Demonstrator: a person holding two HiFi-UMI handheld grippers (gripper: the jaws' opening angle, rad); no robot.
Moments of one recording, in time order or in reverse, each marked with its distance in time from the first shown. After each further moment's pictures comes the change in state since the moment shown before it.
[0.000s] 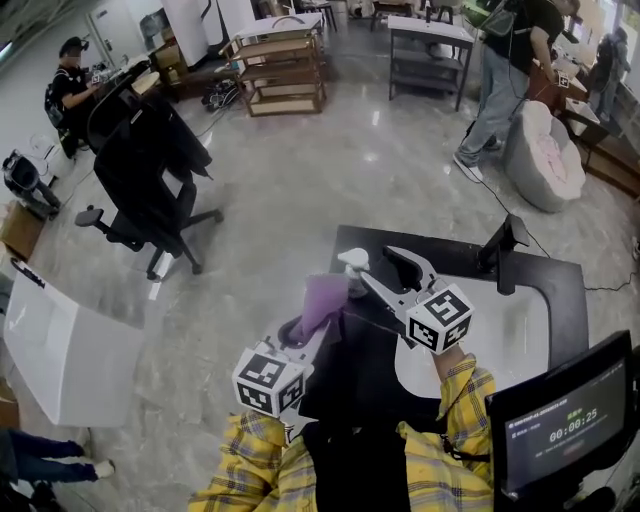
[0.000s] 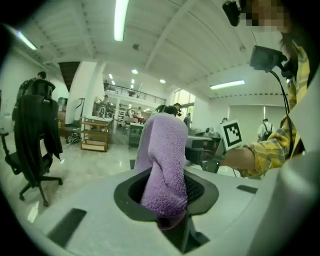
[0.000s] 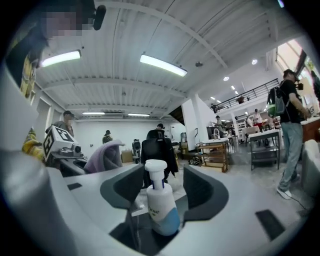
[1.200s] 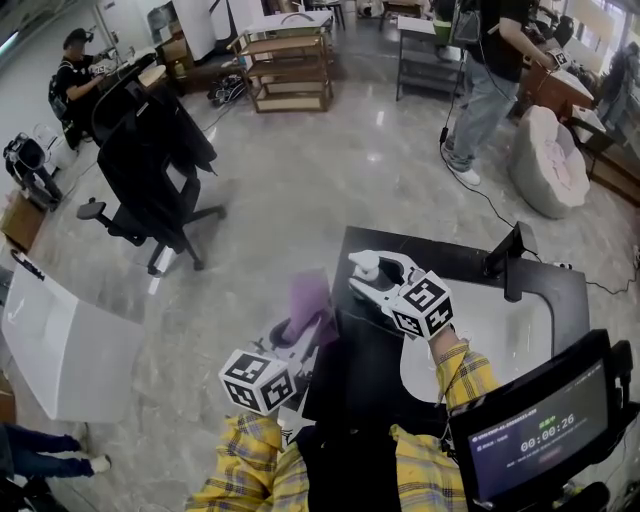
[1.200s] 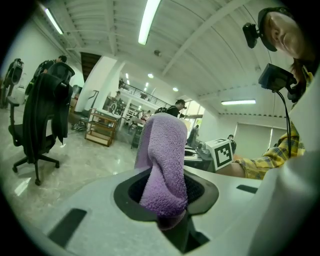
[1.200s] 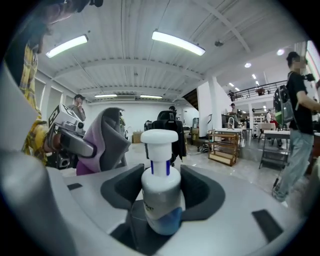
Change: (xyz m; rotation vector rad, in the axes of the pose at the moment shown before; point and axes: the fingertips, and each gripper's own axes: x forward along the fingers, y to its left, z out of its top) left arm -0.014 0.032 -0.002 -0.190 -0.082 0.024; right arm 0.051 0.009 -0.051 -0.110 0.210 0.134
